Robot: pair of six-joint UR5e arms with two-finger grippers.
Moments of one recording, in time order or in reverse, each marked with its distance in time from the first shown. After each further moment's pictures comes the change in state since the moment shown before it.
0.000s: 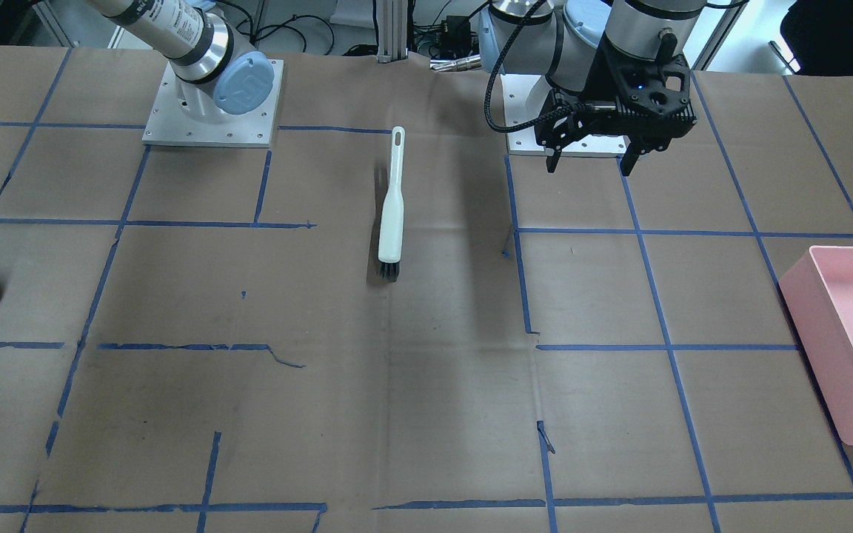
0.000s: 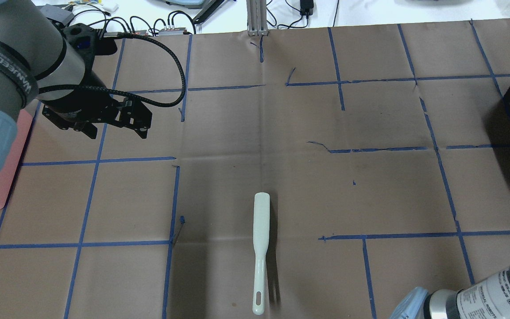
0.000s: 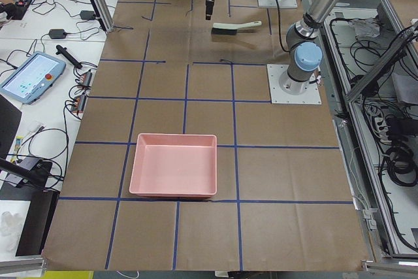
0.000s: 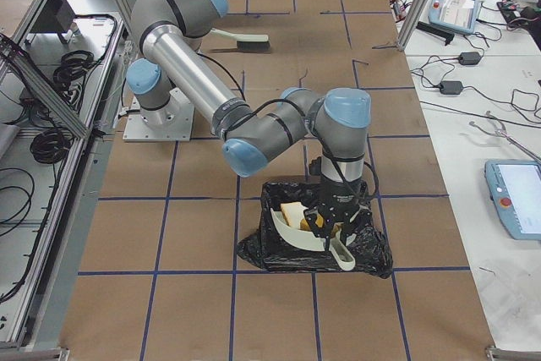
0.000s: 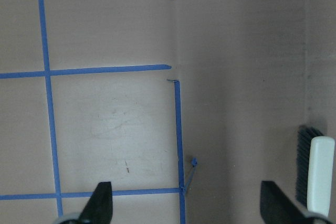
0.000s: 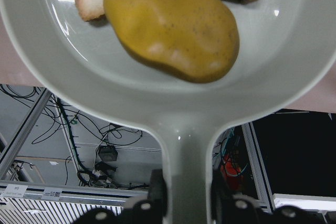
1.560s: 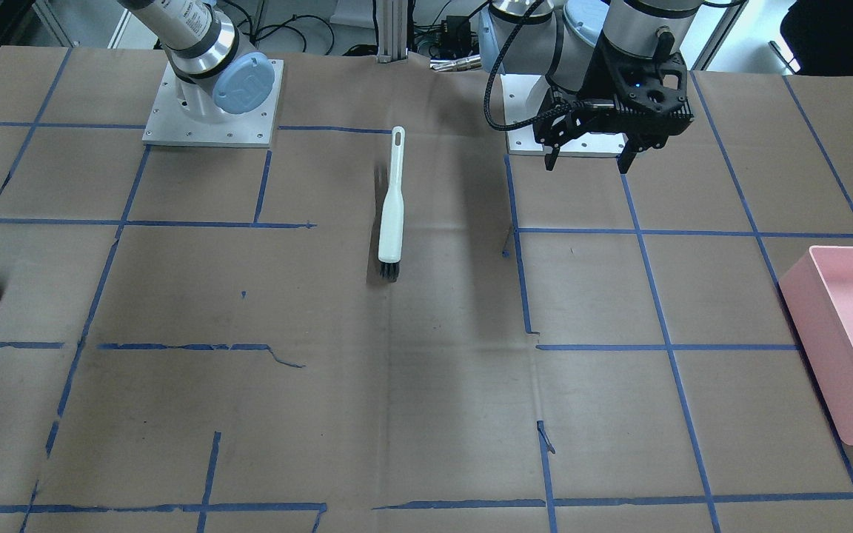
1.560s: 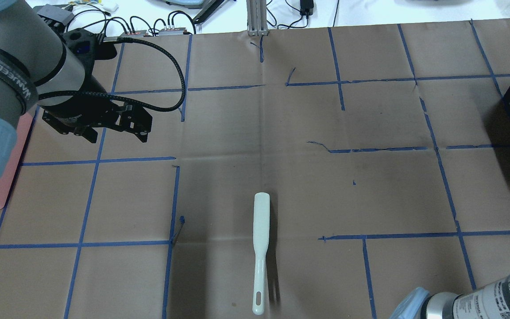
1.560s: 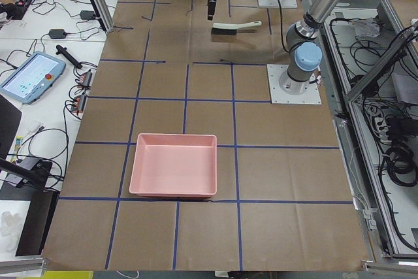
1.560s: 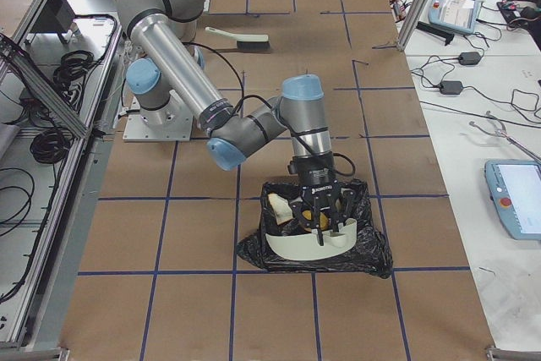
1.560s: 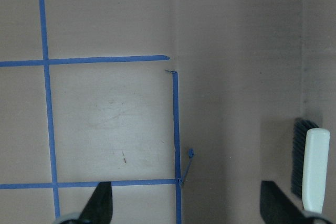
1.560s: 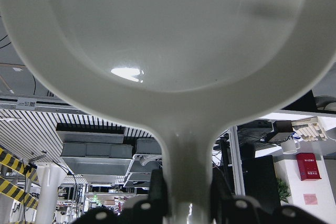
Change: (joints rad) left arm 0.000 0.008 -0.012 0.002 -0.002 -0.004; right arm 0.000 -0.115 0.324 -0.602 -0.032 -0.213
